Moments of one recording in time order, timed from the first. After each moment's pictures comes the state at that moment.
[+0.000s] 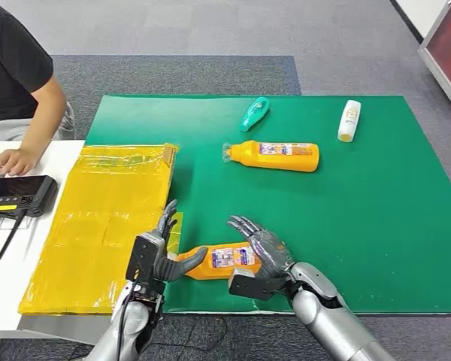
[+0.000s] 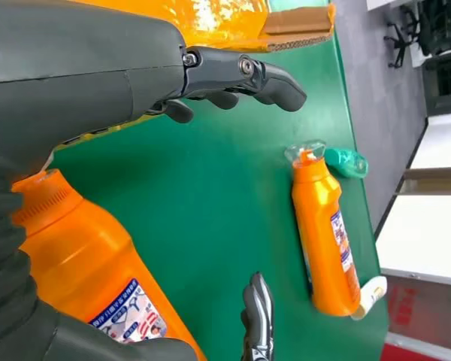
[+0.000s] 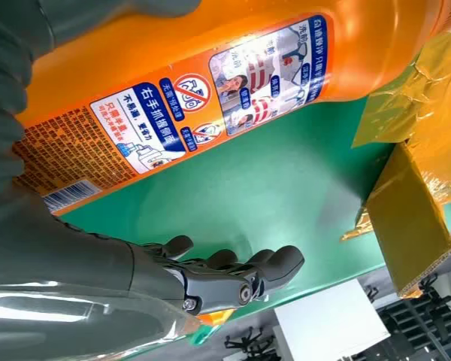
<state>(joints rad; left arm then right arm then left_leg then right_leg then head) -0.10 -0.18 -0.40 -1.23 -0.14 0.15 -0.41 -0.29 -0.14 0.66 -1.10 0.73 -0.08 -0.35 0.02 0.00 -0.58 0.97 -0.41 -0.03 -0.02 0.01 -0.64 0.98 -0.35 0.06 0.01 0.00</state>
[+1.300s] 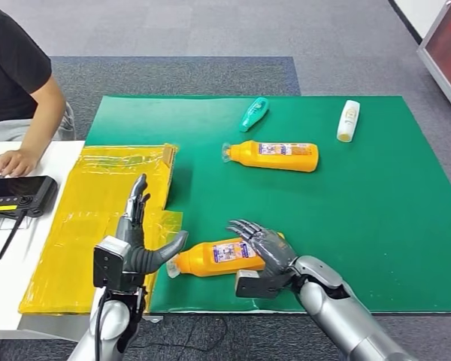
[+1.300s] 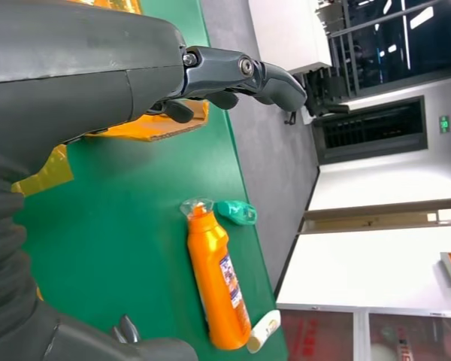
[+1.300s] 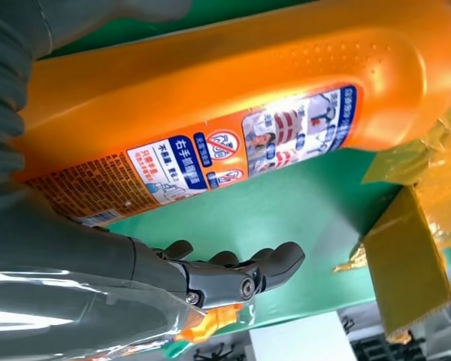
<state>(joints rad) -0.06 -0.12 -0.41 -1.51 -0.16 0.20 -0.47 -0.35 -0.19 0.68 -1.04 0.76 0.05 -0.40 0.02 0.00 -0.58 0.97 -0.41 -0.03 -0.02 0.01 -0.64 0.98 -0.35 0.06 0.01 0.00</state>
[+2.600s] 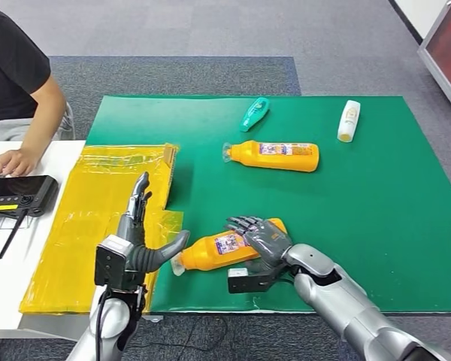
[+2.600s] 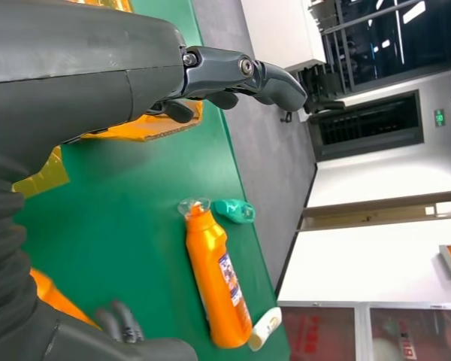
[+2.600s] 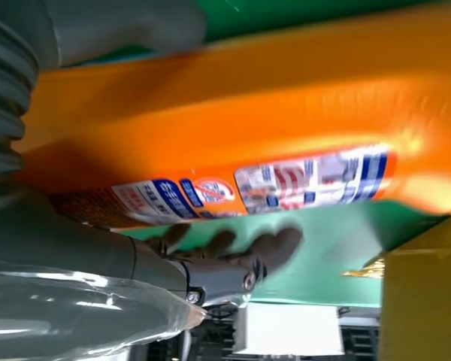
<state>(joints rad) -0.07 -0.12 -0.41 -1.51 -0.18 0.18 -0.47 -0.49 -0.16 0.82 -0.86 0.90 -0.12 -0.36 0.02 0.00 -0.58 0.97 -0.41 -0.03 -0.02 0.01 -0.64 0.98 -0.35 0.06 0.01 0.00</state>
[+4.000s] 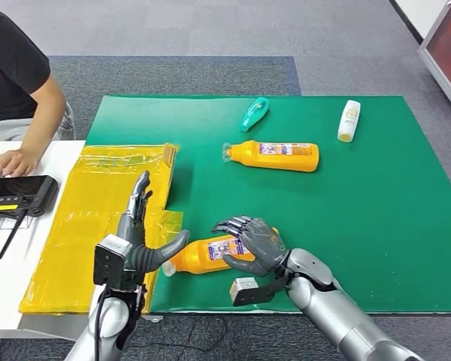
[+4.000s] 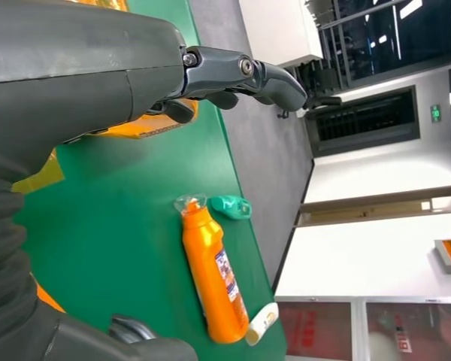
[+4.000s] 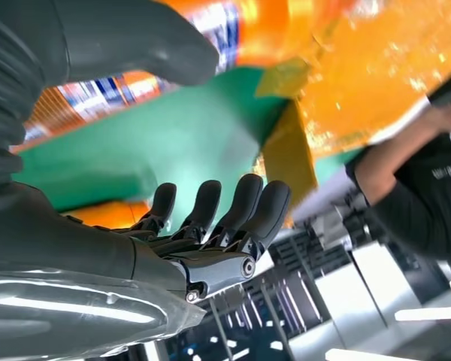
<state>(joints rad) -0.07 -0.12 -0.41 -1.52 -0.17 0.18 -0.47 -0.41 -0.13 0.75 -0.98 0.68 -0.25 -0.67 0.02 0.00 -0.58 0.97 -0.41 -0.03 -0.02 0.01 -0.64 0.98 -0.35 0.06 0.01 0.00</state>
